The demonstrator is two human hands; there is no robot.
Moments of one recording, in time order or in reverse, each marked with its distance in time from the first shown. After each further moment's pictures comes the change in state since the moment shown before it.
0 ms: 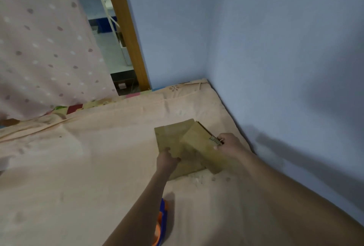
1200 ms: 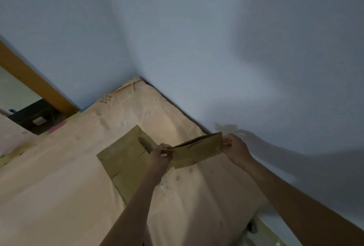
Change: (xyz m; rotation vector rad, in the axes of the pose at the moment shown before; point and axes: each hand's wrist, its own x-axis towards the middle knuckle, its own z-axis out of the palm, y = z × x) left_hand 0.008 0.070 0.120 -0.071 -0.292 0.363; right_hand -0.079 0.181 -0.029 0.323 0.462 0.253
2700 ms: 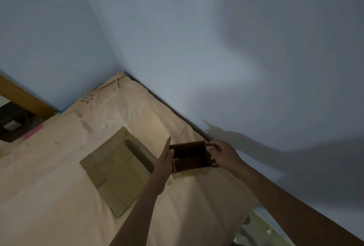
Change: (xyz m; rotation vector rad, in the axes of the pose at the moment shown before) left_hand 0.000 0.020 0.041 -0.297 -0.344 -0.181; right_hand 0.000 -0.005 0.007 0.256 -0.217 0.191
